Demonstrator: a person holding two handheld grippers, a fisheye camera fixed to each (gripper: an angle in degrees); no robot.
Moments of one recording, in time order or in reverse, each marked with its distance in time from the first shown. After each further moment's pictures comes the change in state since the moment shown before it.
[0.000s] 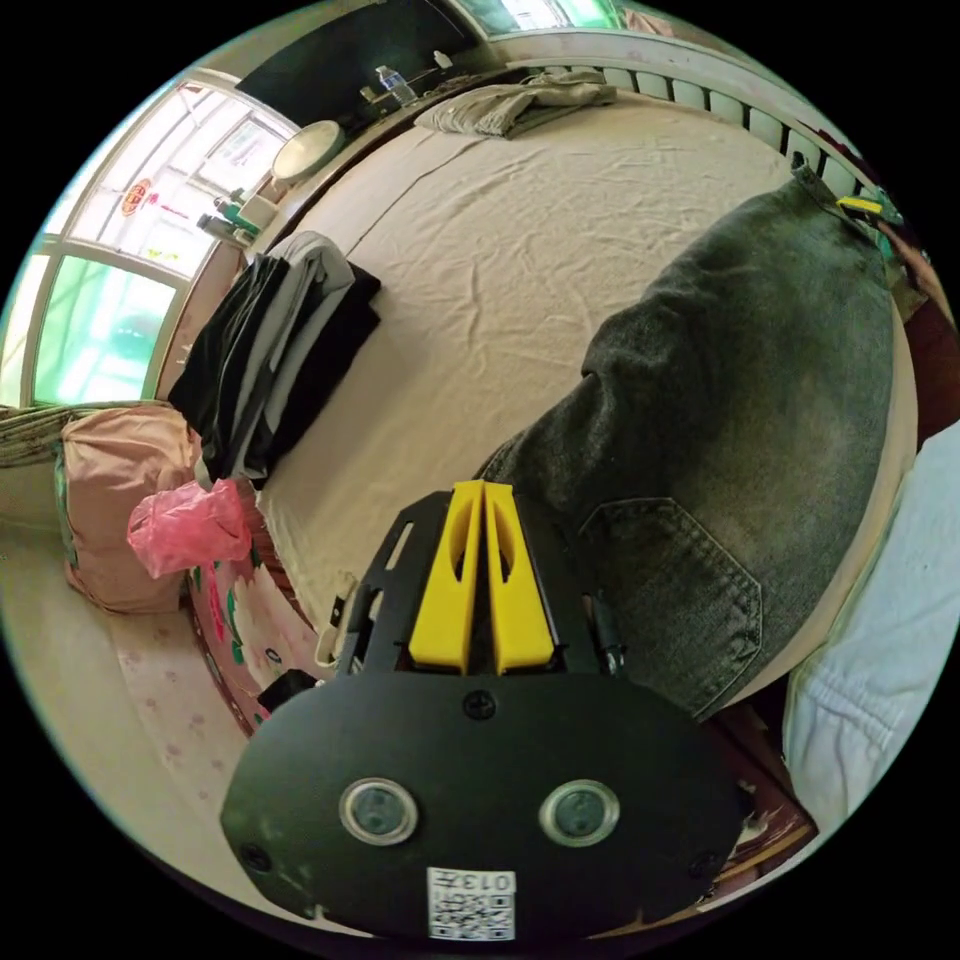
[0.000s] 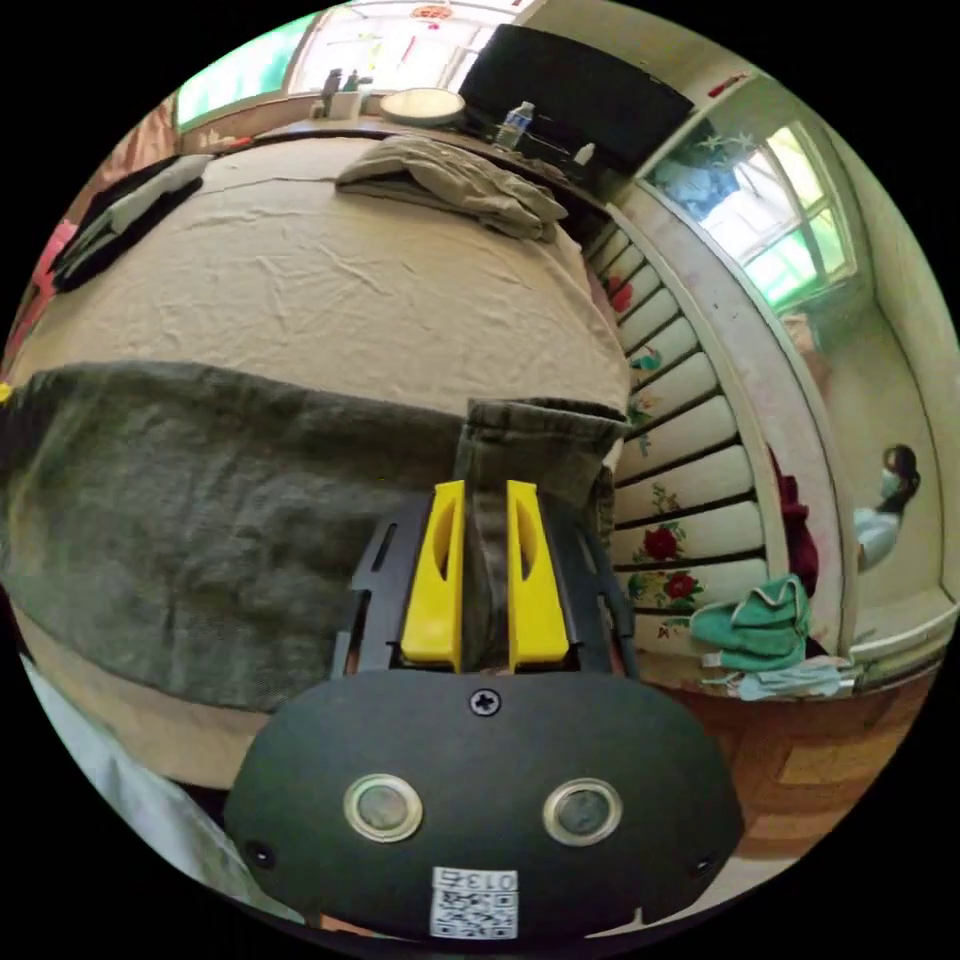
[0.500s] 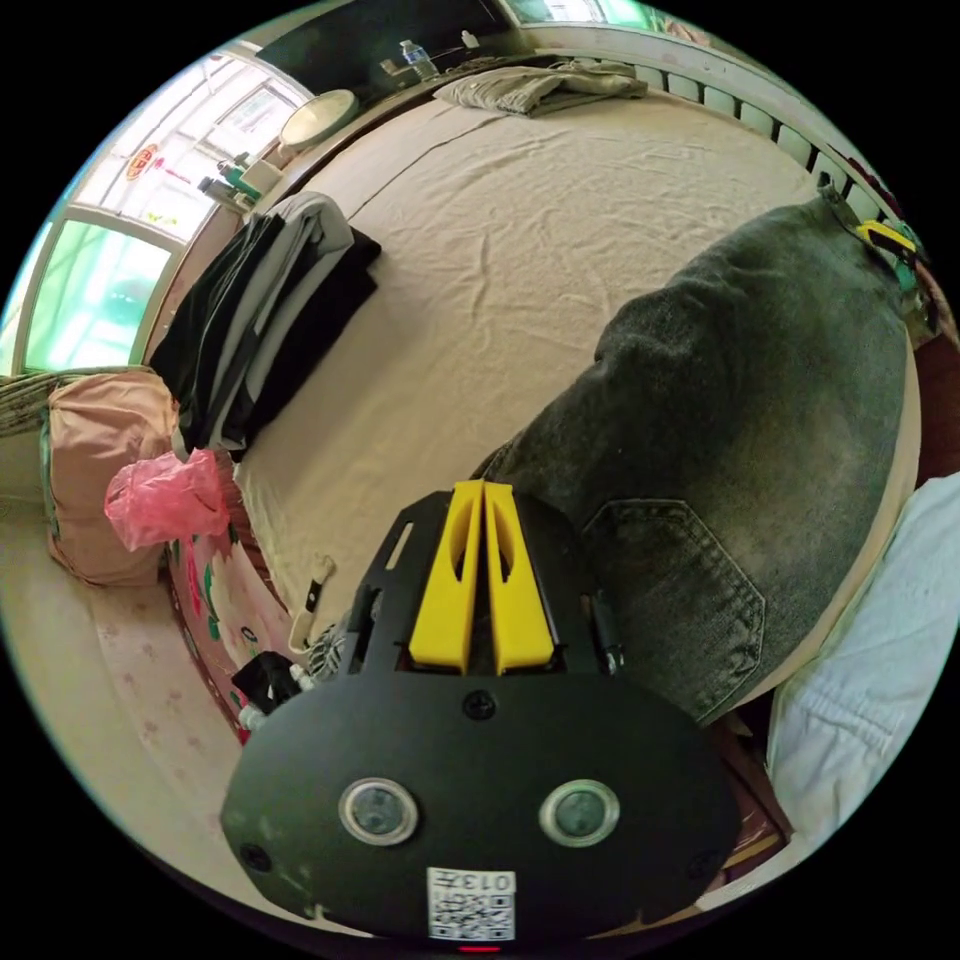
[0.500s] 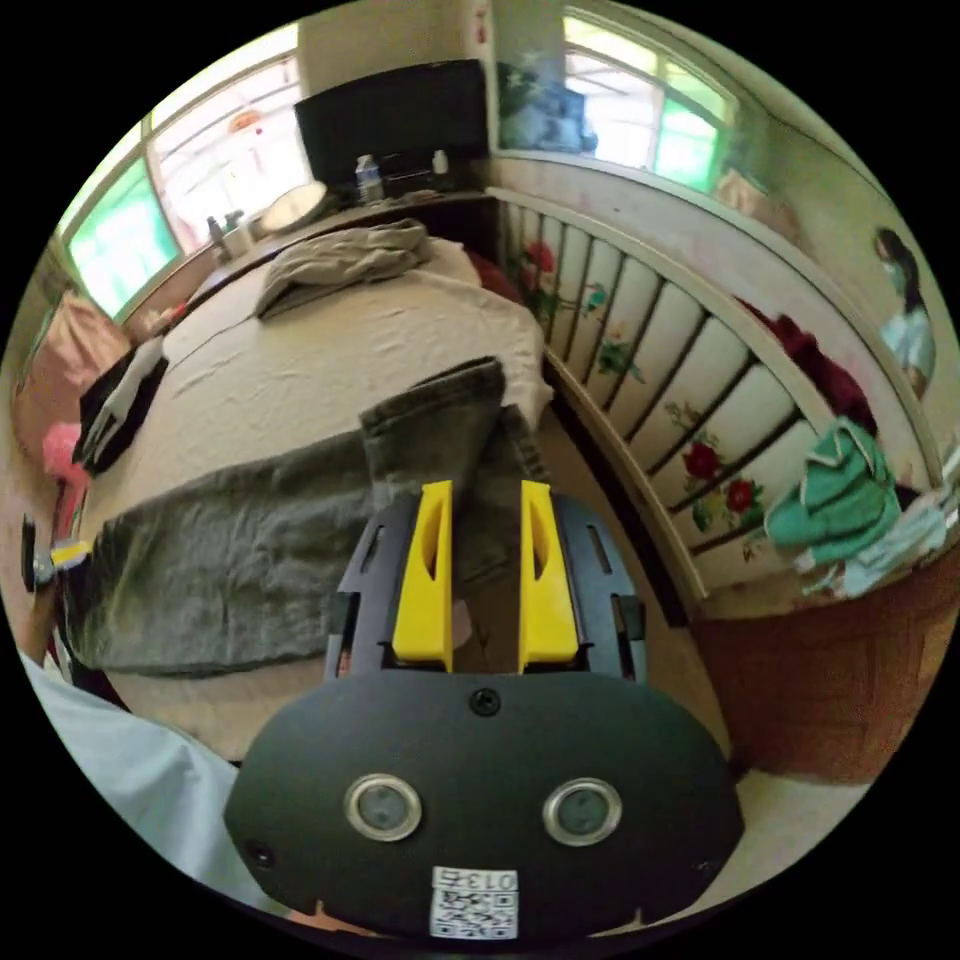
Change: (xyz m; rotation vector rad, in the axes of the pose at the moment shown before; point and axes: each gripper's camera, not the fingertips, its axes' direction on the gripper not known) left arm -0.015 -0.012 0.024 -0.048 0.057 -0.052; right arm 0.012 -0.006 0.011 0.130 -0.351 0.074
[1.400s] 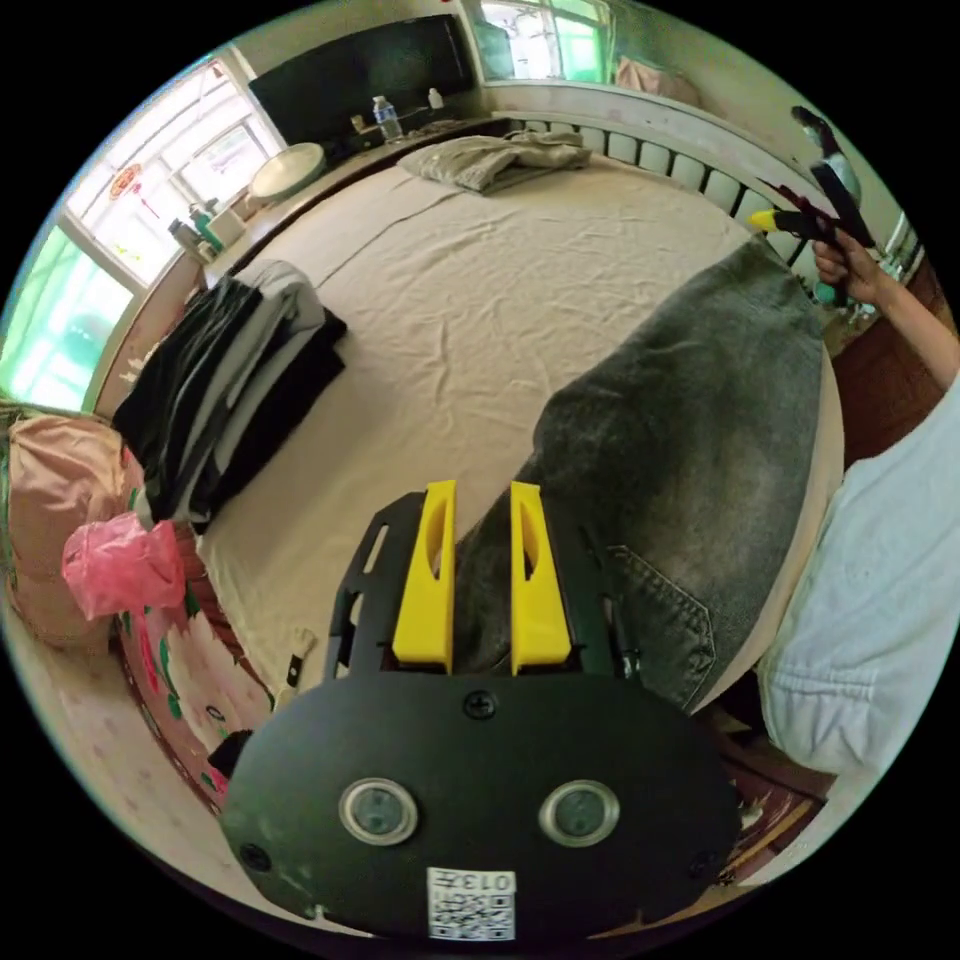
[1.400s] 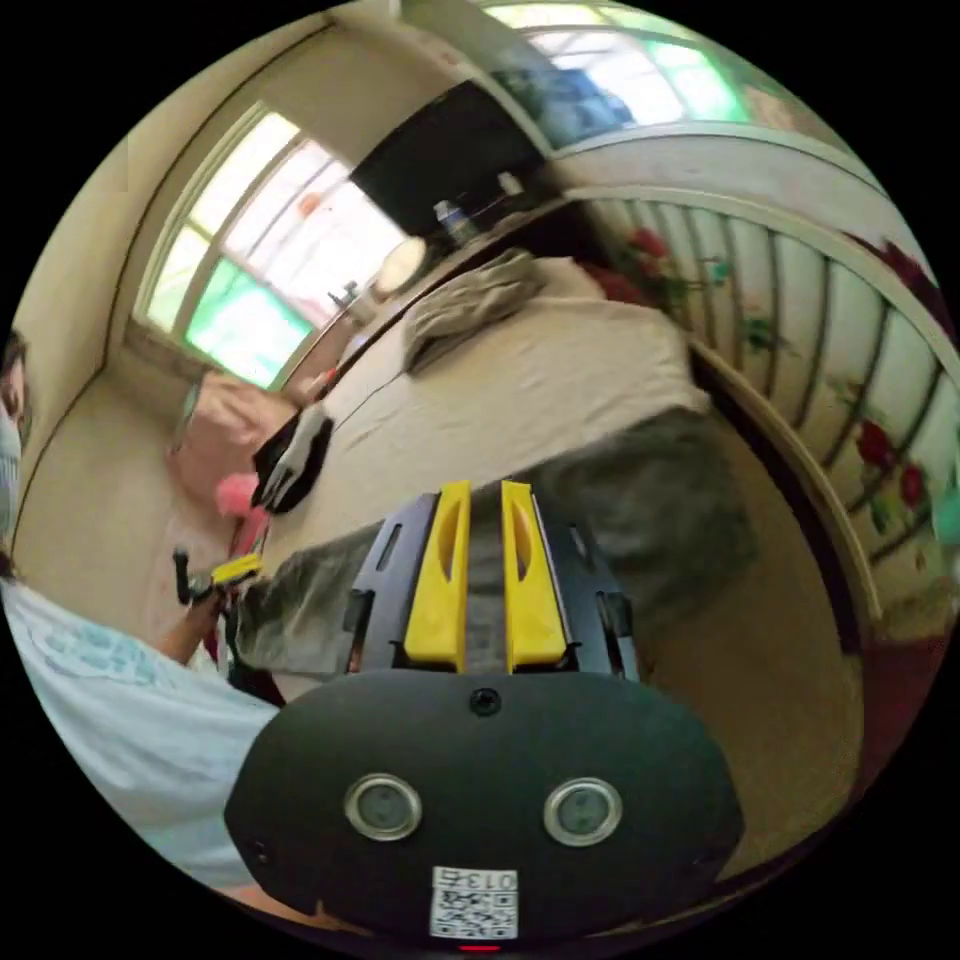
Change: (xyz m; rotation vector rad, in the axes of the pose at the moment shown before) left arm -0.031 0.037 -0.034 0.200 0.144 0.033; right arm -0.057 -0.071 0.067 0.059 -0.751 -0.084
